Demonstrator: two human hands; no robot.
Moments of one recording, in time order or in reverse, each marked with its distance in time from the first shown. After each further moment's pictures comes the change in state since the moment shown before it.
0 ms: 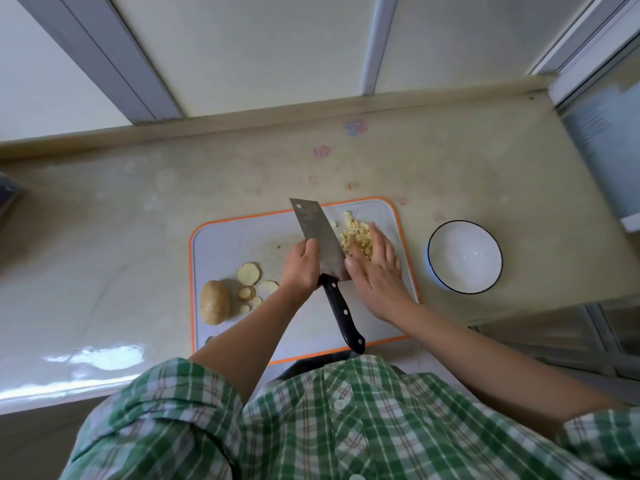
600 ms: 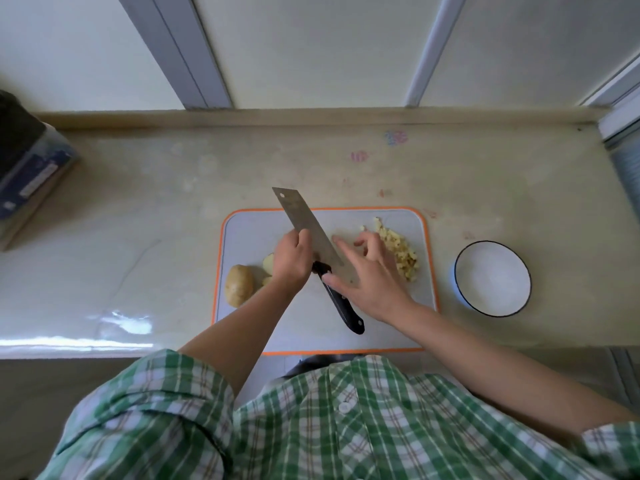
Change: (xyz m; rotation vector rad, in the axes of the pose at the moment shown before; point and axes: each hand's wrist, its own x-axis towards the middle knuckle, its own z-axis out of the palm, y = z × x) left_hand -0.005 0.004 -0.046 0.150 0.268 0.035; right_hand 0.008 -0.049 -0.006 -0.114 -0.036 -0.209
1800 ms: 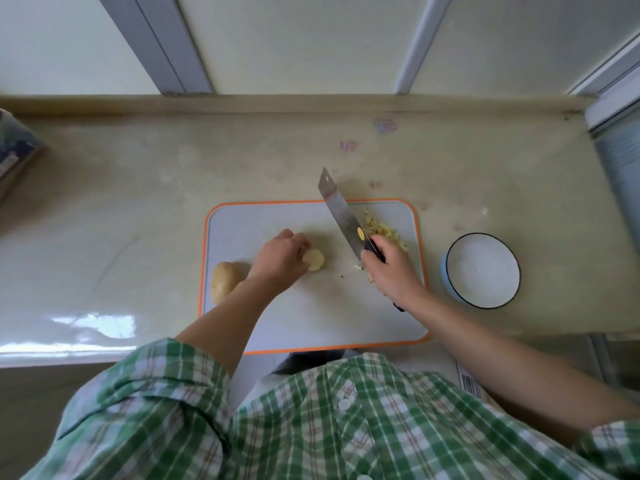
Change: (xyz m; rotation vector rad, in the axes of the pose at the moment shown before) left_hand 0.027 -0.037 -0.011 0.726 -0.253 0.410; right_hand 0.008 0.043 0.004 0.566 0.067 0.290
